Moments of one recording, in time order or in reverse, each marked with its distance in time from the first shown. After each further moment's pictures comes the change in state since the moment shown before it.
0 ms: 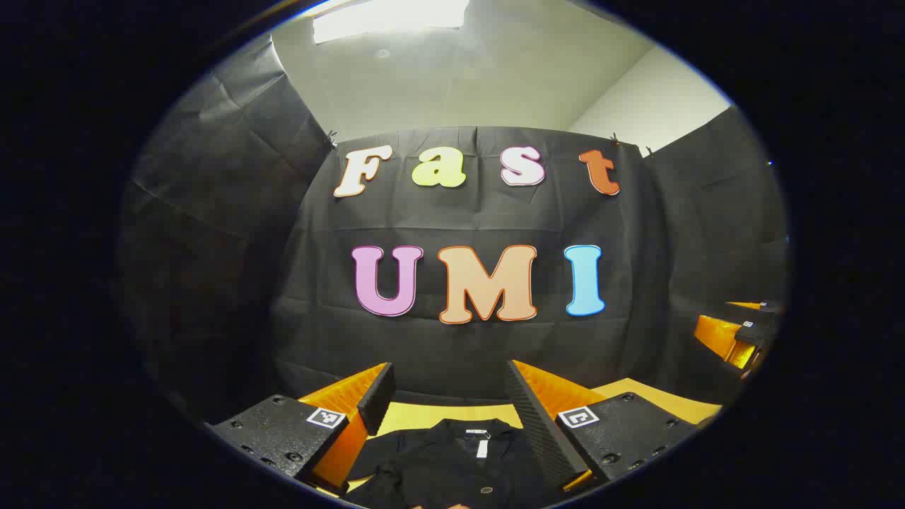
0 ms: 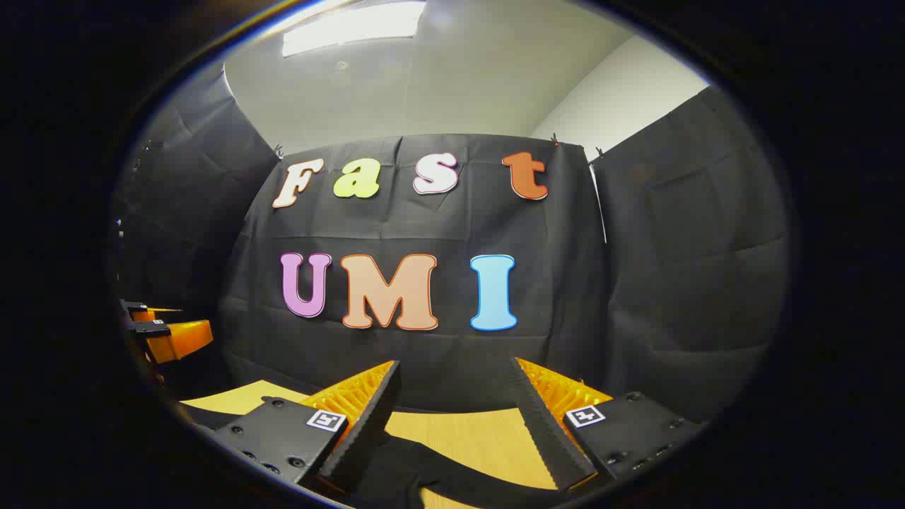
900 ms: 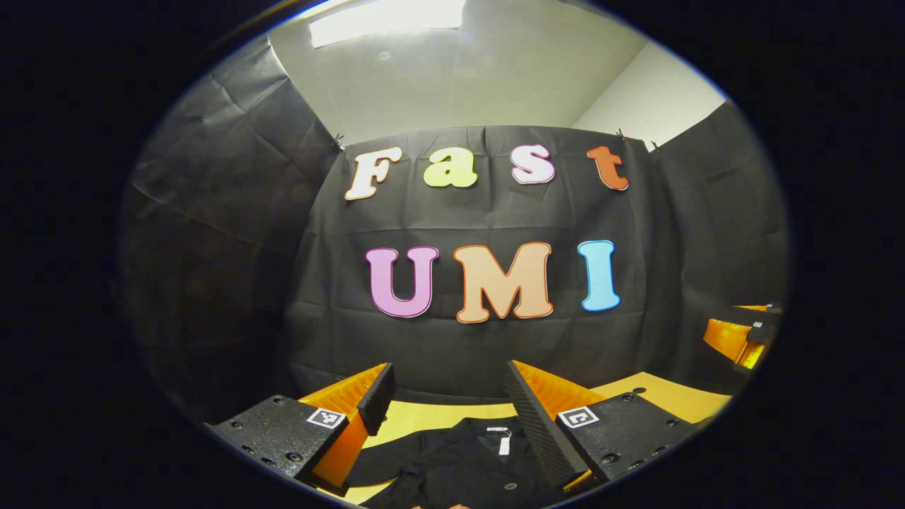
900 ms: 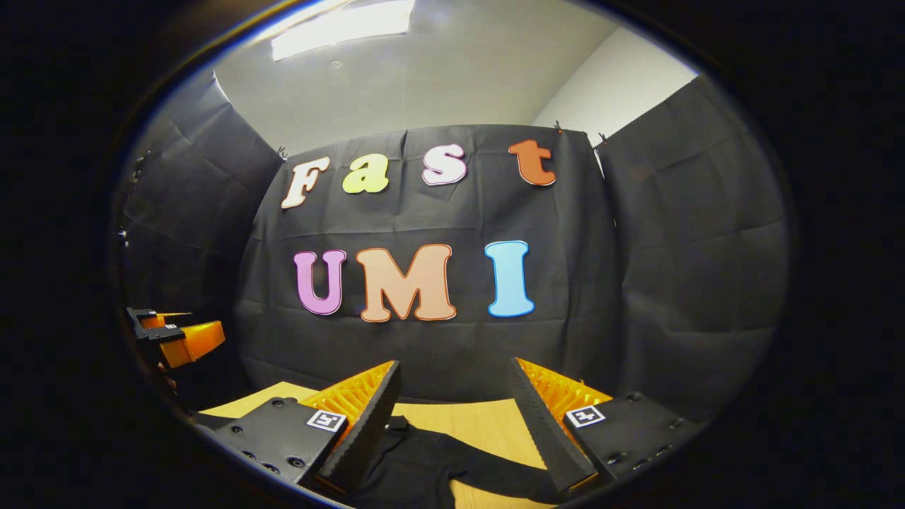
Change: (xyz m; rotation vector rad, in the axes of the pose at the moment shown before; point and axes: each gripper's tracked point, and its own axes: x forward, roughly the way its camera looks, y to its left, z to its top) left arm -0.005 0.036 -0.001 0.039 0.003 0.044; right arm -0.010 0.037 -0.020 0.058 0.059 0.040
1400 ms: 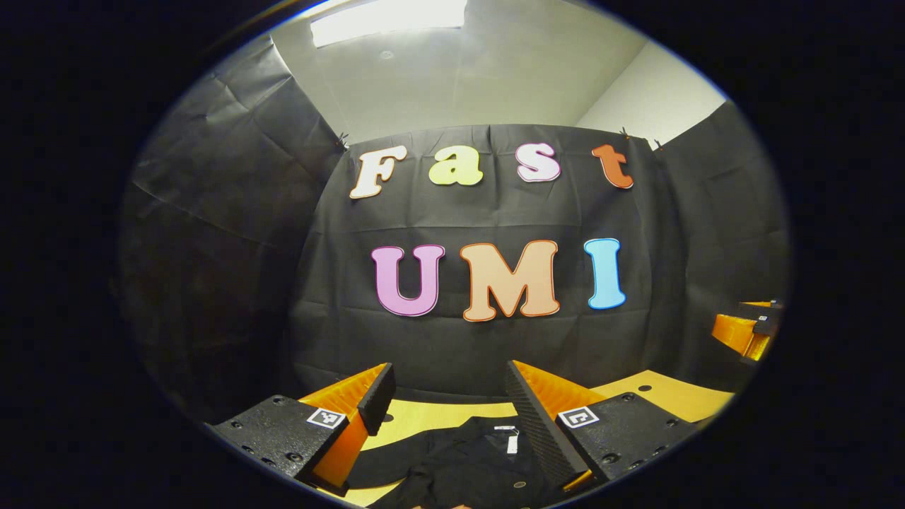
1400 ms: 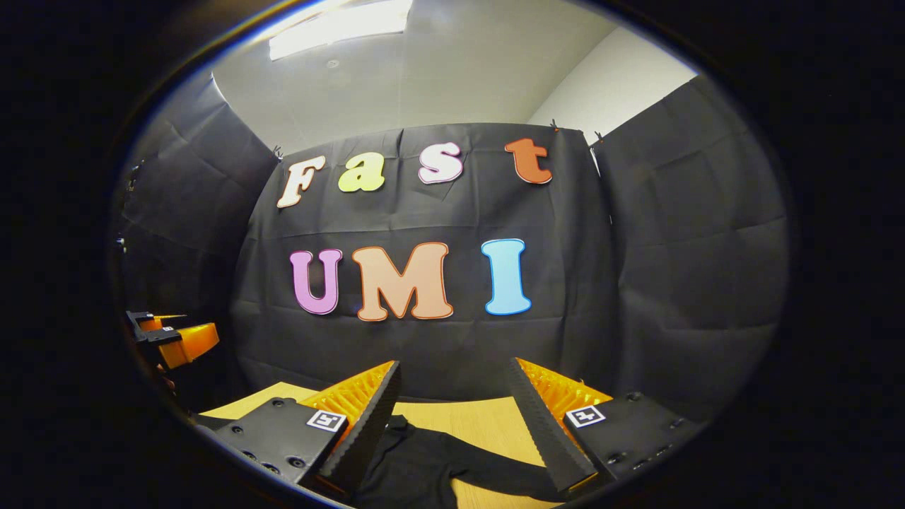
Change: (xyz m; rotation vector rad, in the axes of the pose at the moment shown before) left arm 0.005 0.011 -0.003 -0.003 -0.001 0.006; right arm 0.000 -0.001 0.000 -0.006 0.001 -0.021
